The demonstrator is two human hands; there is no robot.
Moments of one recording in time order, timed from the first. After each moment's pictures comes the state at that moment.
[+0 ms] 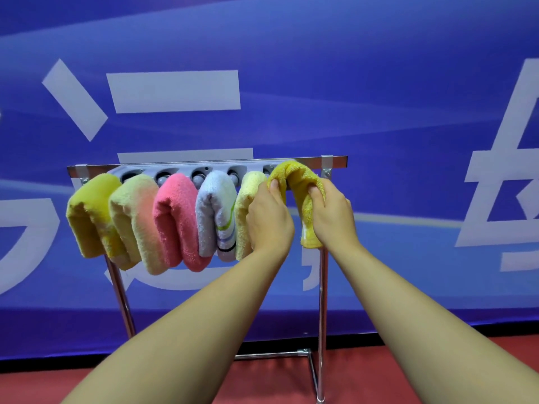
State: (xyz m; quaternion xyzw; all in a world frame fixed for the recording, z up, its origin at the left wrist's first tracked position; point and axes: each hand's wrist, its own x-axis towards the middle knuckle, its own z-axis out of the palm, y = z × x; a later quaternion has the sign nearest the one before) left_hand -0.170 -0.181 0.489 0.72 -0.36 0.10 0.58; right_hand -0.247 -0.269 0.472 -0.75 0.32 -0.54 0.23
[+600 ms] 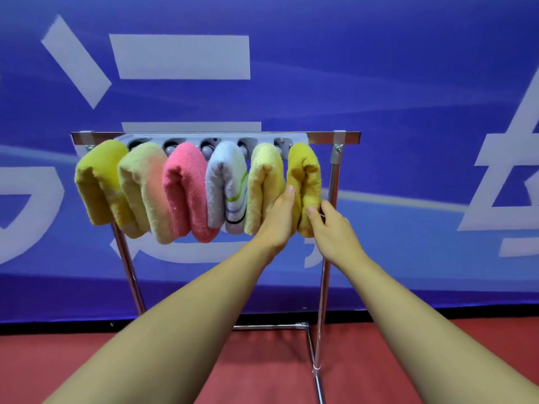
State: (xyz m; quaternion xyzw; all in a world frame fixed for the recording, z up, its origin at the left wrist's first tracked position) left_hand -0.143 -0.174 0.429 0.59 -0.47 -0.25 0.60; right_hand -0.255 -0.245 0.404 -0.81 0.34 -0.39 0.28
